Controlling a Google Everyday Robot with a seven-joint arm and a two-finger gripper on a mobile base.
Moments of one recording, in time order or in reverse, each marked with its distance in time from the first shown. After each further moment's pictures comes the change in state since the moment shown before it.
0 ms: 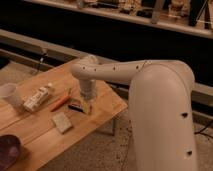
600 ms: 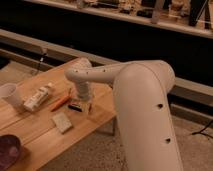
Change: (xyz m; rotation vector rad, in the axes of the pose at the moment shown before) arm -0.025 -0.004 0.025 0.028 0.057 -0.094
